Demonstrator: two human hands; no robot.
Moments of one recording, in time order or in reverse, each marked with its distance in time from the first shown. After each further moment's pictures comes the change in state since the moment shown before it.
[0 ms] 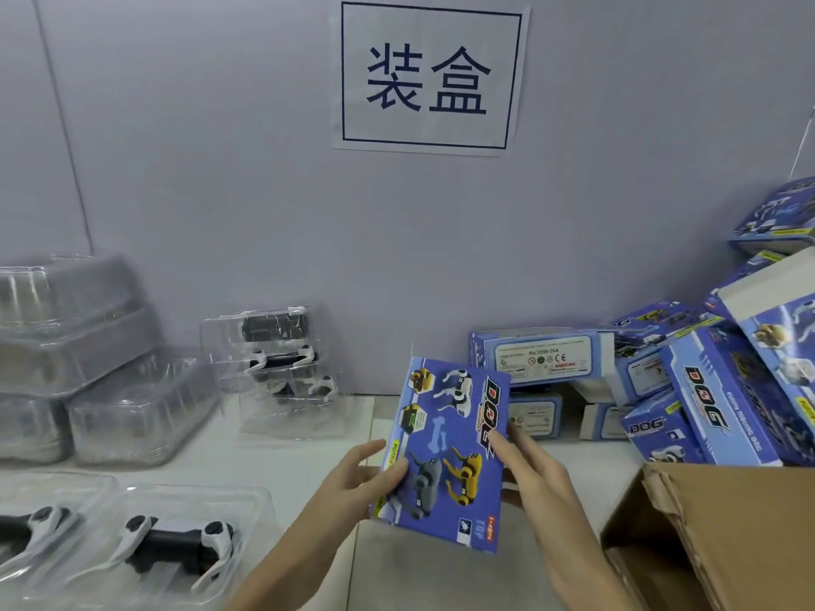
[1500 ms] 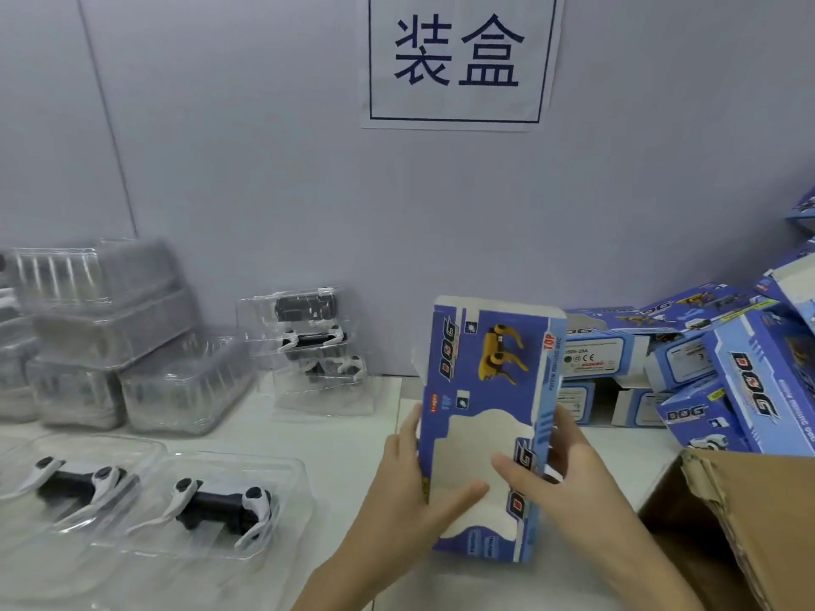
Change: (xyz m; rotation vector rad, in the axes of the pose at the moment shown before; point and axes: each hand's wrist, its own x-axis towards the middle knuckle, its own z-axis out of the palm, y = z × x) left_hand -0.006 -0.020 0.033 0.431 0.045 0.315; right_hand -0.002 0.005 -0.016 -0.262 -0.124 -0.149
